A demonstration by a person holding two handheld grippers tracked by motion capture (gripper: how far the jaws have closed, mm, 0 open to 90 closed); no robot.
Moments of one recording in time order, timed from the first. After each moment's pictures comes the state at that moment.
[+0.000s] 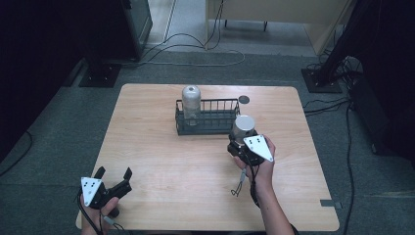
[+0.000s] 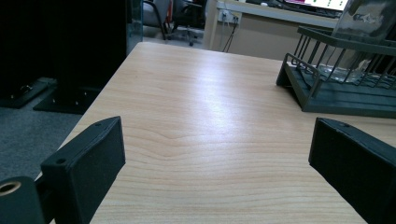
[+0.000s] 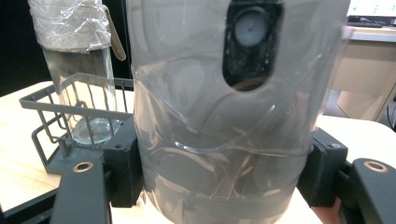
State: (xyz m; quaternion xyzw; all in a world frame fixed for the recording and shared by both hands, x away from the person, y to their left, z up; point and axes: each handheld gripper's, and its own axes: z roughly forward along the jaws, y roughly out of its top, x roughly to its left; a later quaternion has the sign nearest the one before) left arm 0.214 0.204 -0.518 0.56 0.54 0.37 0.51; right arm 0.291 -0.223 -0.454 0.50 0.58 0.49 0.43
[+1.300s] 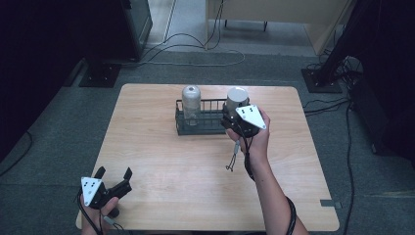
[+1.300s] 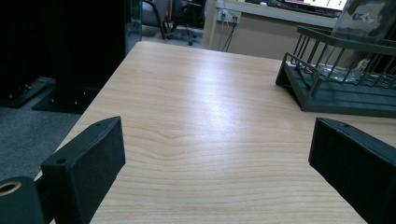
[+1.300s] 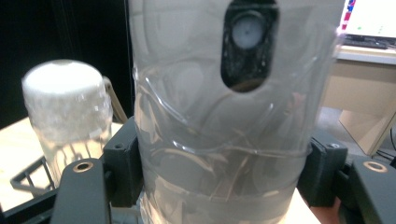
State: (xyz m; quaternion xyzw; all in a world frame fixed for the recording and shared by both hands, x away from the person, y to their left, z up) left arm 0.215 0.204 -0.518 0.56 0.54 0.37 0.51; right arm 0.342 -0.207 -0.389 0.48 0.59 0.49 0.43
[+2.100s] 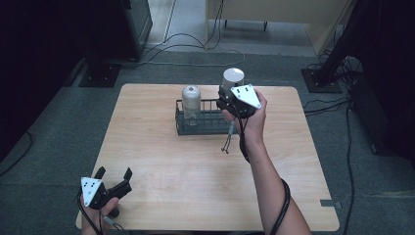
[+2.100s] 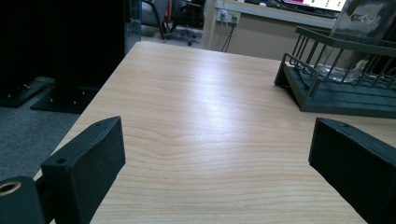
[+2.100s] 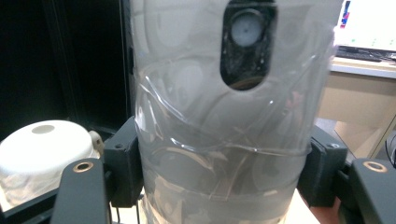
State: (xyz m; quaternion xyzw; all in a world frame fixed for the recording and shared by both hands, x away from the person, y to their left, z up) left arm 0.214 0.204 -0.518 0.56 0.54 0.36 0.51; right arm 0.379 -0.195 -0.358 0.48 0.58 0.49 0.45
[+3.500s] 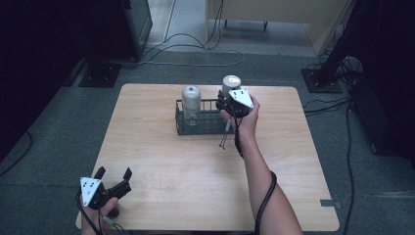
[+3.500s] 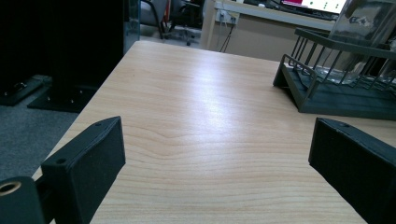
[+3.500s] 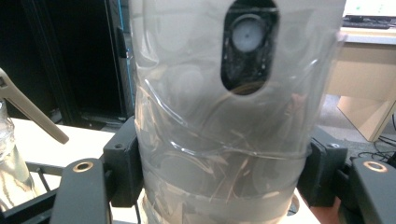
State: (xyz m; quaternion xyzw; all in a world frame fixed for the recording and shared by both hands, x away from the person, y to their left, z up) left arm 0.214 0.205 -0.518 0.55 0.54 0.36 0.52; right arm 0.428 -0.199 -0.426 0.51 0.57 0.48 0.43
